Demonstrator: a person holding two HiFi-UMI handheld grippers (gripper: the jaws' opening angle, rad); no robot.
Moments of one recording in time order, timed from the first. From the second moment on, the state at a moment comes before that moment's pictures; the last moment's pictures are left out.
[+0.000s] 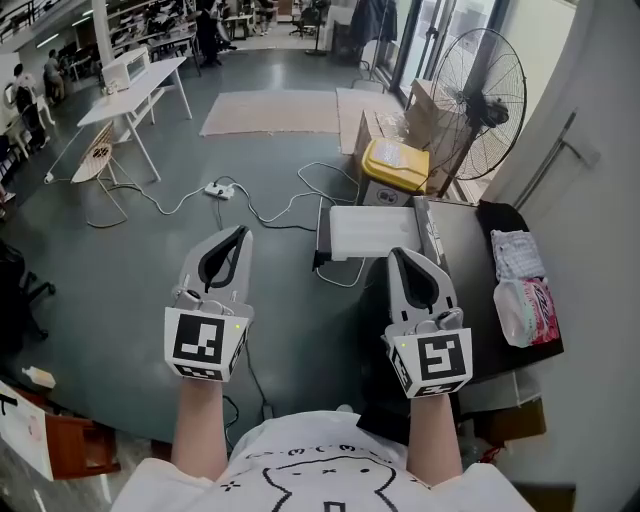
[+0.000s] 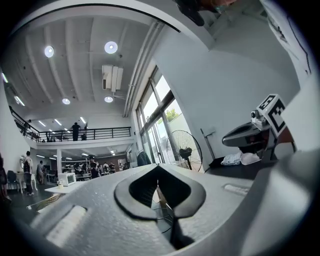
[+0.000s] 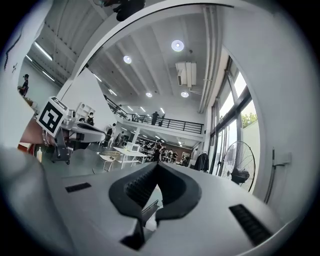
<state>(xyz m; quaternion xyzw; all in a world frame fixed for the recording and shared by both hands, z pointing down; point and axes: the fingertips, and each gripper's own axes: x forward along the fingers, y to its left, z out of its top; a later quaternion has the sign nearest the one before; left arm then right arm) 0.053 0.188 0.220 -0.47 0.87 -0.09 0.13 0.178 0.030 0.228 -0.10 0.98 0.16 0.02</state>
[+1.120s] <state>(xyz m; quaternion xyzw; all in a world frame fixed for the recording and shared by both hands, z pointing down) -0.071 0.116 0.265 -0.53 0.85 0.00 0.04 0.046 -0.041 0.264 -0.08 0.99 0.12 -0.01</state>
